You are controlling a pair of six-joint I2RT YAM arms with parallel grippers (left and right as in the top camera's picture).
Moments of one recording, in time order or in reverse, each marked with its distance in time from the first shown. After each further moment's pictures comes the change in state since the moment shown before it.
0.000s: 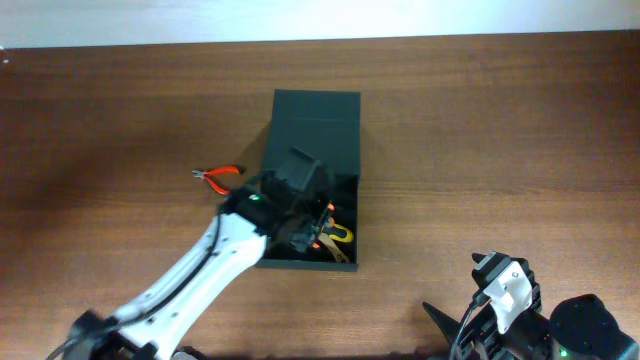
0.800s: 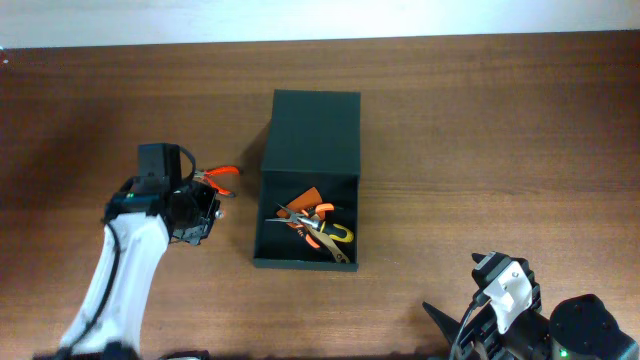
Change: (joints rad) left arm 0.660 -0.122 -0.146 -0.042 0.027 0.459; right arm 0.000 0.000 0.000 0.000 0.000 0.000
